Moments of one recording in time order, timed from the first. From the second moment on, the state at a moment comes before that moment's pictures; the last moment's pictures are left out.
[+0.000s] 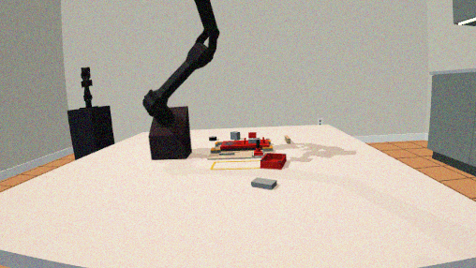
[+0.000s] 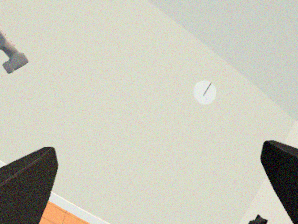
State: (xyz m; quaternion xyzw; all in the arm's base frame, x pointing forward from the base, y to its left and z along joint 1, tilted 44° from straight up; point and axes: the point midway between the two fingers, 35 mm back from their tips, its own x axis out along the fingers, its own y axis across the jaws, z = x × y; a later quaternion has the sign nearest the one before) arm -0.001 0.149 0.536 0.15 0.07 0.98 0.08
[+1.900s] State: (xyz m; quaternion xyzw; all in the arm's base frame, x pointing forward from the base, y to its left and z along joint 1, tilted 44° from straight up) arm 0.148 -0.324 0.360 0.21 -0.57 0.48 -0.64
